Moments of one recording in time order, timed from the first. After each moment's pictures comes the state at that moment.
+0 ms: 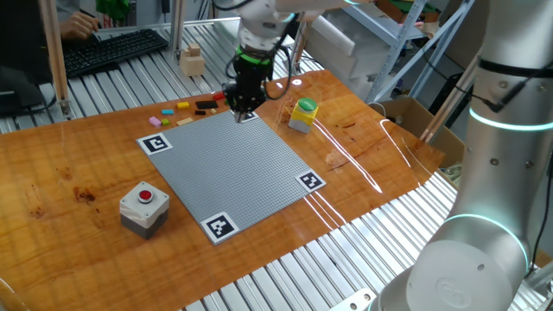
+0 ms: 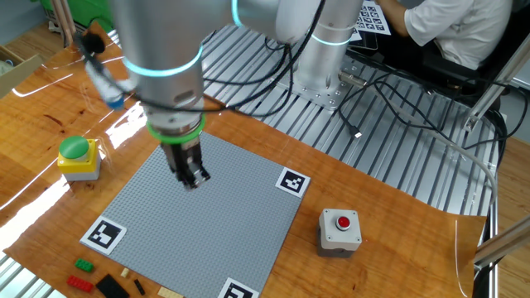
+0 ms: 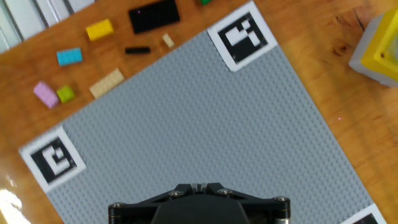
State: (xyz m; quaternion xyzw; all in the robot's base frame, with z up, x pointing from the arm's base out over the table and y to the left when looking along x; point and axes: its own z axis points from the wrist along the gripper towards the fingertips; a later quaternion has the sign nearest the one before) arm 0.625 -0.036 0.114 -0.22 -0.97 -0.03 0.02
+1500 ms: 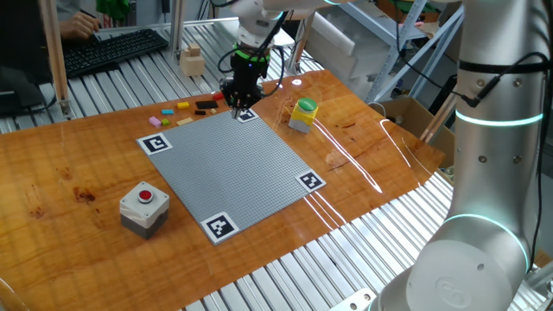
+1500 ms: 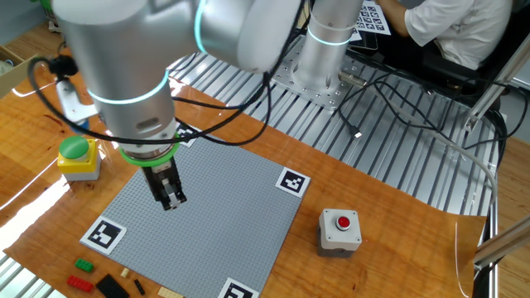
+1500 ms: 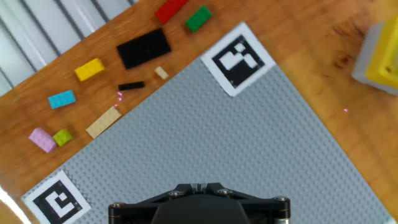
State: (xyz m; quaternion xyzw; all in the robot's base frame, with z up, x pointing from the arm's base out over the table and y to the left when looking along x) arm 0.656 -0.047 0.097 -0.24 -0.97 -0.05 0.02
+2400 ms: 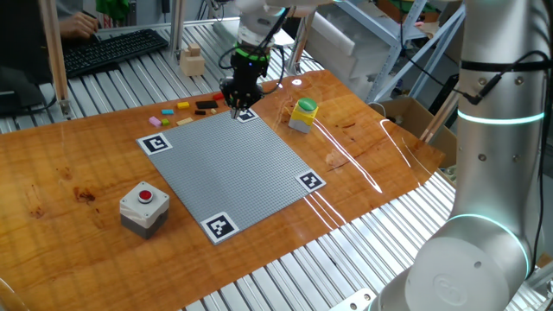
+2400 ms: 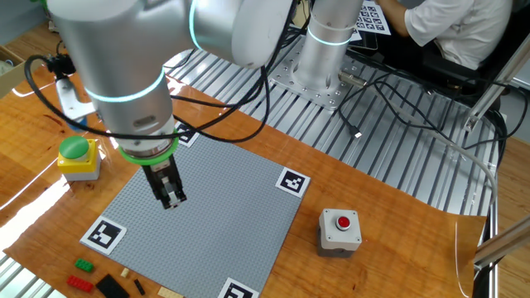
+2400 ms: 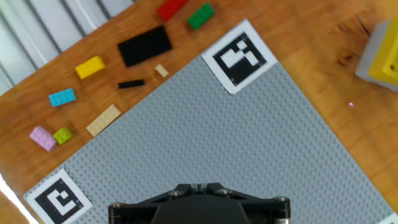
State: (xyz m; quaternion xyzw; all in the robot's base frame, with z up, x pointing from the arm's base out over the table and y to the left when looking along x) arm 0.652 -0.046 0.099 -0.28 -0.96 -0.04 0.04
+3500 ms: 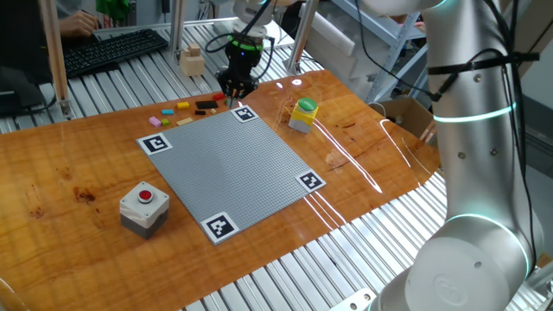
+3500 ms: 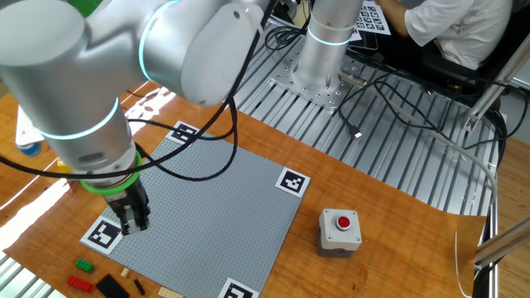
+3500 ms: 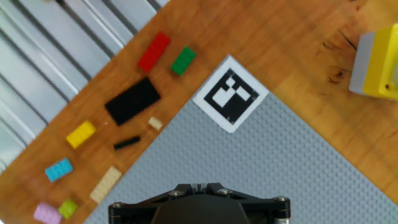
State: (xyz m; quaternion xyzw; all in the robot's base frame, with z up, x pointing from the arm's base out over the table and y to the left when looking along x) arm 0.713 -0.072 0.083 -0.37 -0.93 -0.03 0.04
